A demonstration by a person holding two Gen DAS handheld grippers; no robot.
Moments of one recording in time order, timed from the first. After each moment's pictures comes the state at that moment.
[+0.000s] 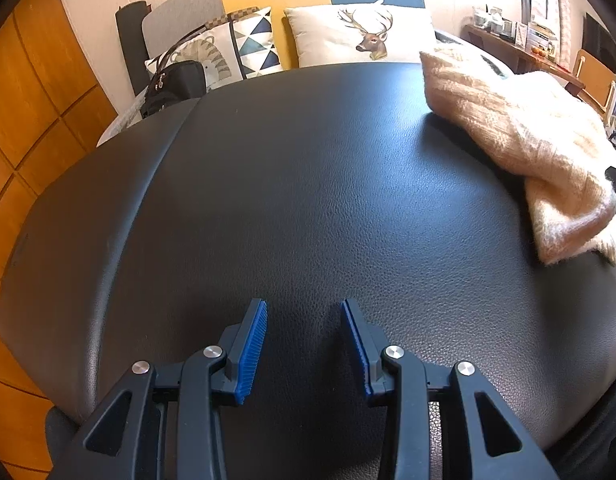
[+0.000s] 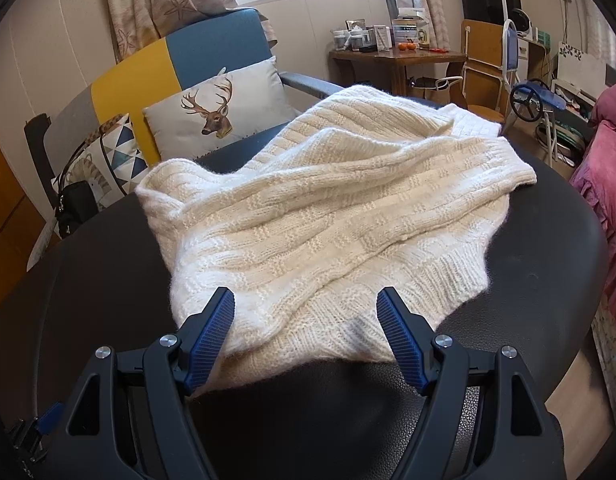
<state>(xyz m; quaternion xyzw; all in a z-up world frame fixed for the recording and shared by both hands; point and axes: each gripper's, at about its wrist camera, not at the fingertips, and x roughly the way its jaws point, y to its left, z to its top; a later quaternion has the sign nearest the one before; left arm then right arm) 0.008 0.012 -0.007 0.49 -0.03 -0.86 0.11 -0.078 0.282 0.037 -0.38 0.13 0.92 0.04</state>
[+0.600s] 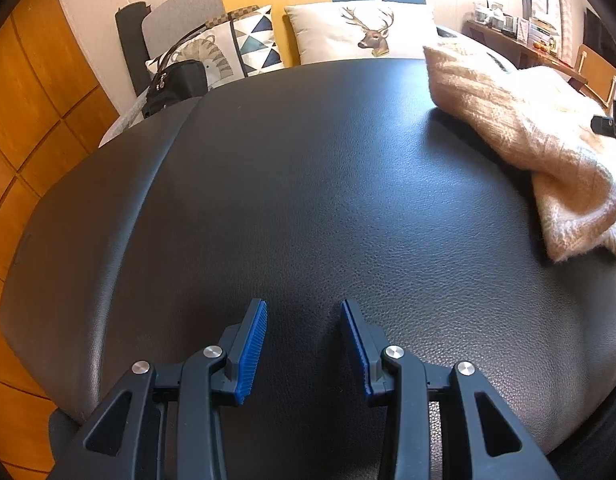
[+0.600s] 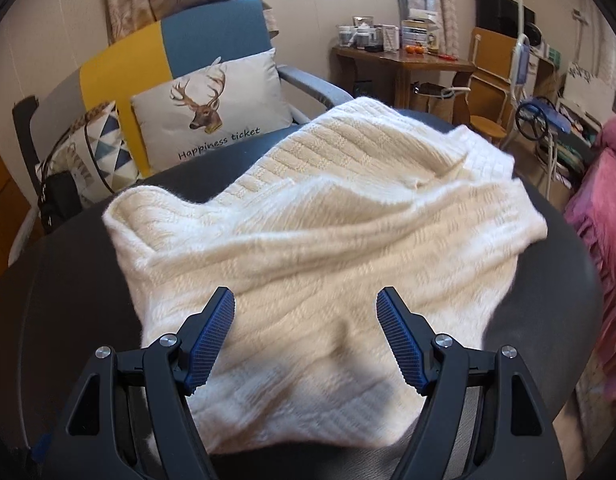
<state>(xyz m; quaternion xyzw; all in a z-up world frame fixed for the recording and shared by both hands) 0.006 0.013 -0.012 0.49 -0.05 -0.86 0.11 -0.145 0.293 0.053 -0.41 0.08 0.91 0.05</state>
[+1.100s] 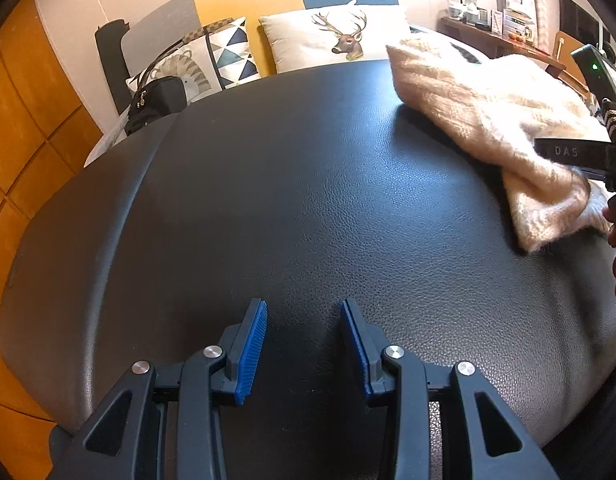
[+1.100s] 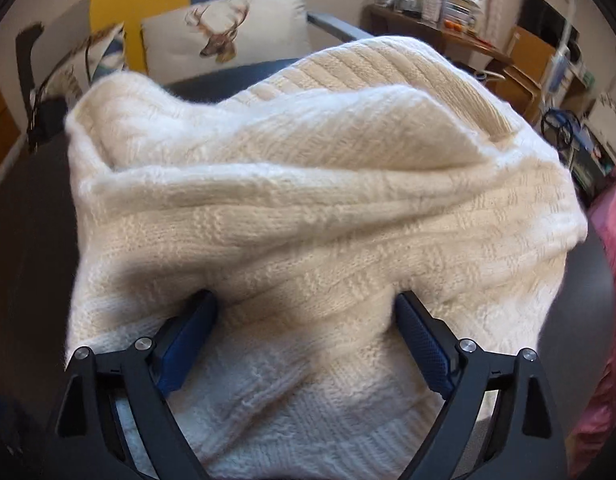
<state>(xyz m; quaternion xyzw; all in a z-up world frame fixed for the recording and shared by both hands) 0.008 0.029 -0.014 0.48 -0.07 -0.87 0.09 -0.170 0.269 -0.014 -0.48 0.02 0.87 0.02</state>
